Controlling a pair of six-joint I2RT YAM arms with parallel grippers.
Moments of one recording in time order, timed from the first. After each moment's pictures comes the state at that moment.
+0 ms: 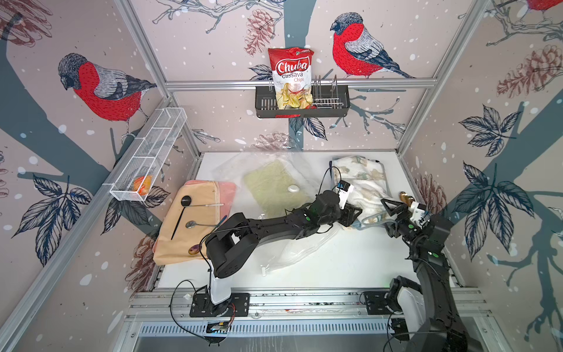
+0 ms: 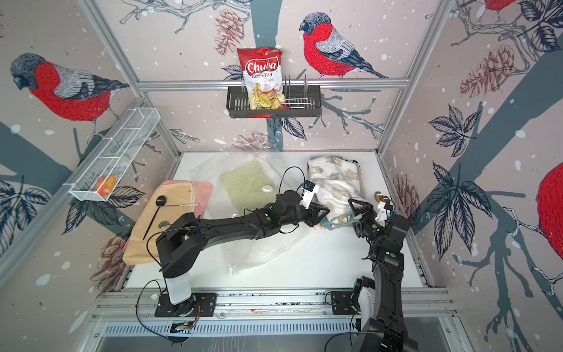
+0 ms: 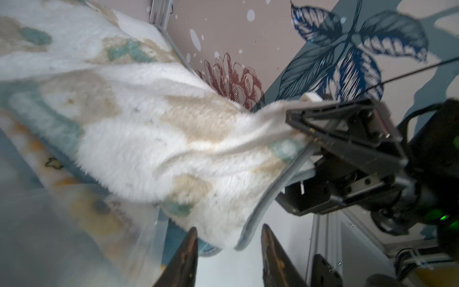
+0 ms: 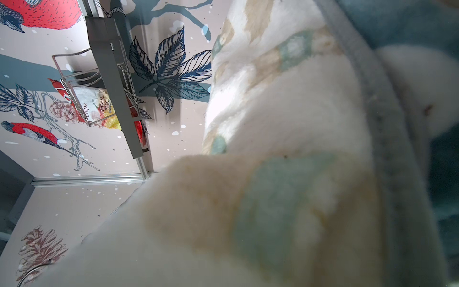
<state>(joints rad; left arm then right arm) -1.06 1.87 1.25 0.27 0.16 -0.43 -0.40 0.74 0.31 0.06 -0.89 1.10</state>
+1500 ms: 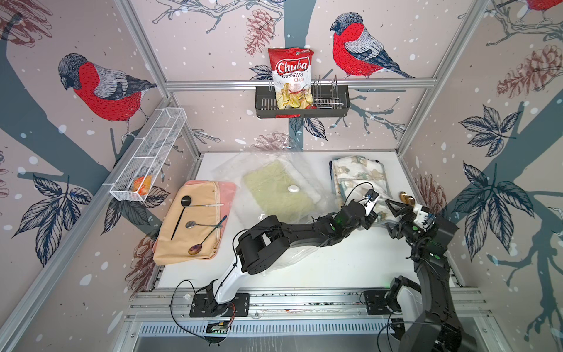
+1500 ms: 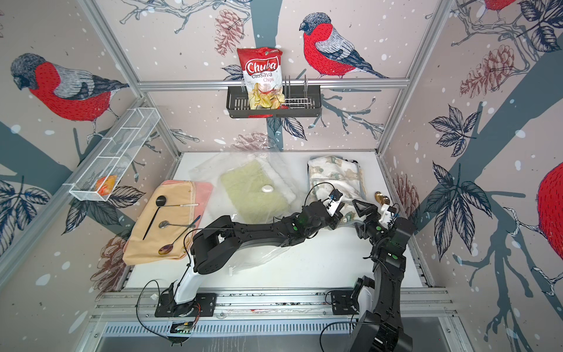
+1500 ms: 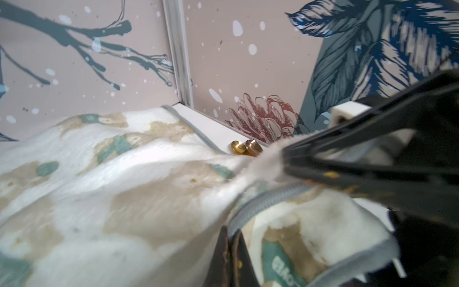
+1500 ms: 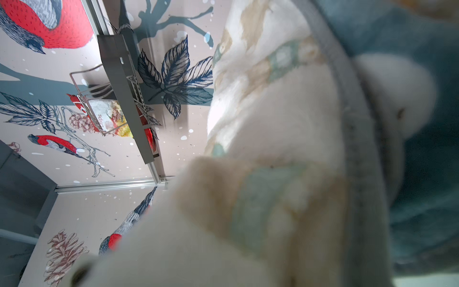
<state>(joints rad) -1.14 2.17 1.53 0.44 -0.22 -0.09 -0.51 0.75 0.29 0.11 -0.99 1.13</state>
